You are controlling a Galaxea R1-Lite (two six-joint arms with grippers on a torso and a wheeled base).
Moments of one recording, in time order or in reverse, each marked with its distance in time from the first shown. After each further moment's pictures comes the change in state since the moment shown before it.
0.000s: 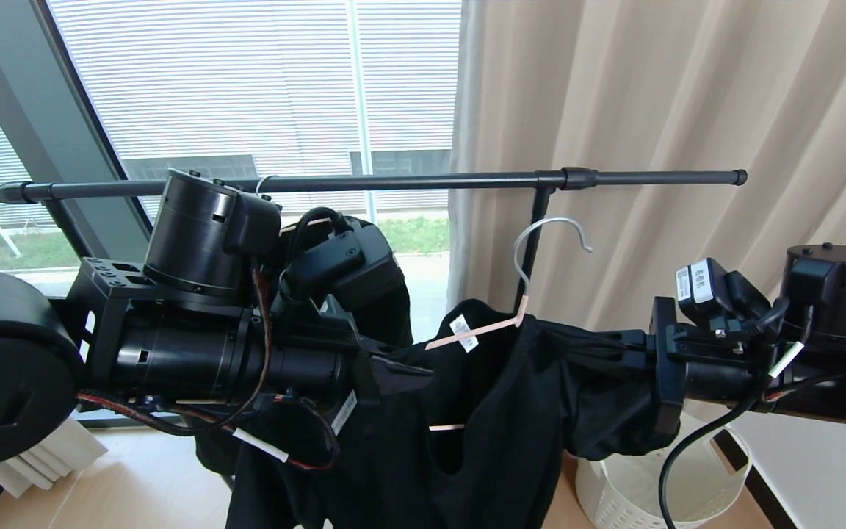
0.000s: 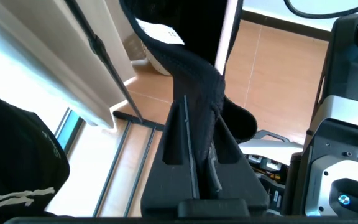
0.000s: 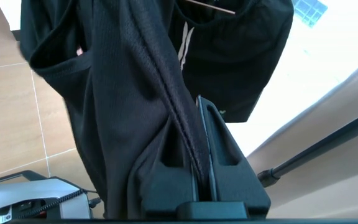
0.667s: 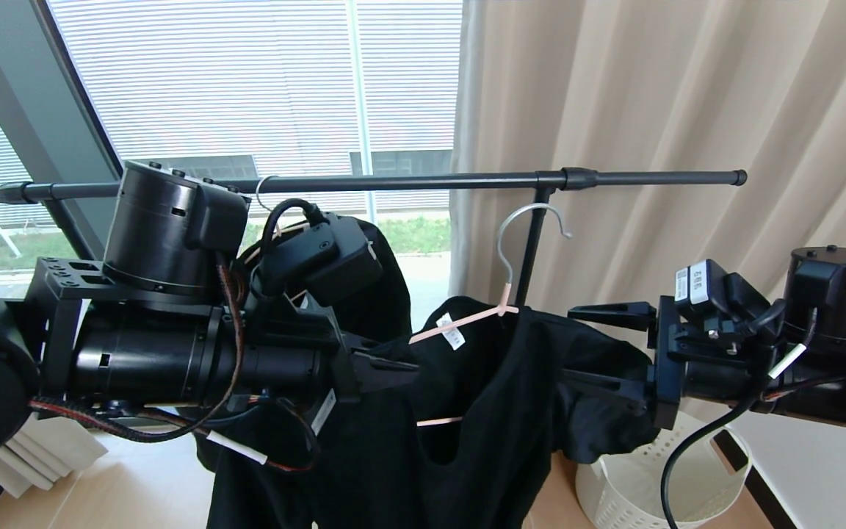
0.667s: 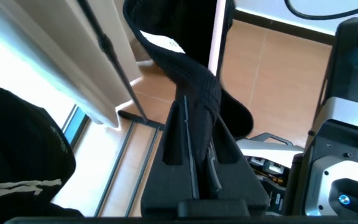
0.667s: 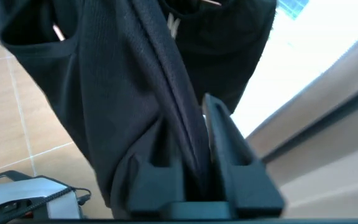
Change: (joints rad) left arm 0.011 -0.048 0.028 -0.004 0.004 -0.004; right arm -0.004 -0.003 0.009 -0.007 -0.062 -0.020
